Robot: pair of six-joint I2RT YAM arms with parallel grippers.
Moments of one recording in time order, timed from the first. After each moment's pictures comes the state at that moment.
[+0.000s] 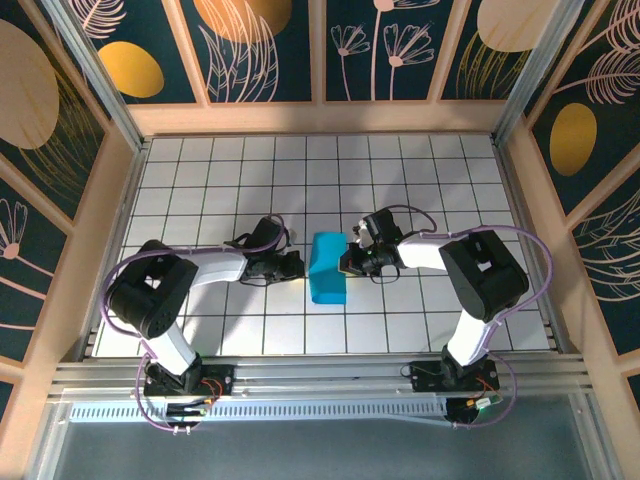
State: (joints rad) left arm -0.59 1.69 0.76 -0.07 0.38 -0.71; right arm 0.53 1.76 0.80 -0.09 -0.54 0.68
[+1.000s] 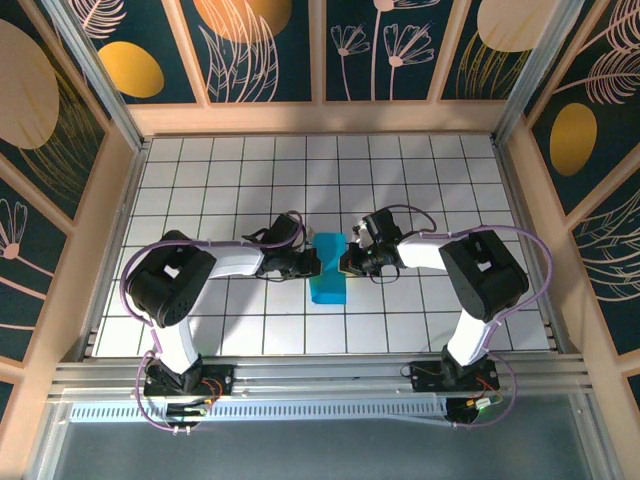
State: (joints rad) left arm -0.66 1.82 0.89 -0.06 0.41 -0.71; right arm 0.54 1.76 0.80 -0.09 -0.53 0.68
